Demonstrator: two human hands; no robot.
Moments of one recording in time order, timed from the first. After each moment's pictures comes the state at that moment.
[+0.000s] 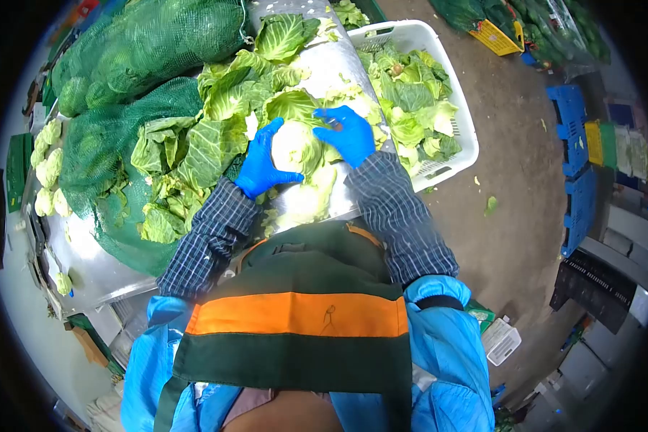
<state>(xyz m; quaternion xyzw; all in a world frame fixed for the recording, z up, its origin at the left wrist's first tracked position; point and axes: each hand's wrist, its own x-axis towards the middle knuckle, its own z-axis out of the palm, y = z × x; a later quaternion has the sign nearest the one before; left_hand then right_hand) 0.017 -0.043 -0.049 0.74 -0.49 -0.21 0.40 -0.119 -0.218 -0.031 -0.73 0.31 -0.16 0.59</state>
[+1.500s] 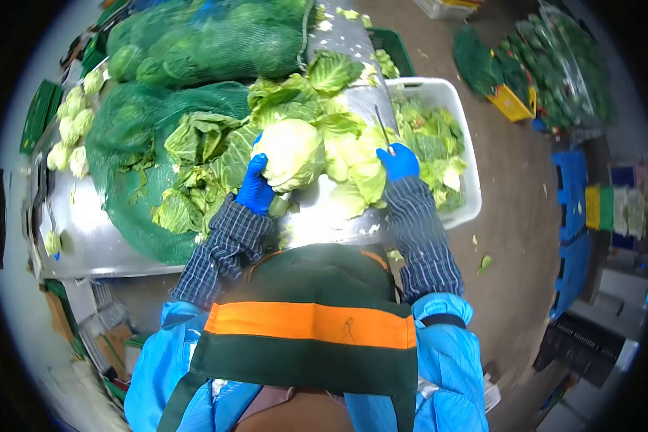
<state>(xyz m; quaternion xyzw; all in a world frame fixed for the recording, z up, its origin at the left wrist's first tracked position) 0.017 -0.004 0.002 0.32 -0.07 -0.38 0.86 -0.135 -0.282 -0.053 -0.86 0.40 -0.06 0.32</state>
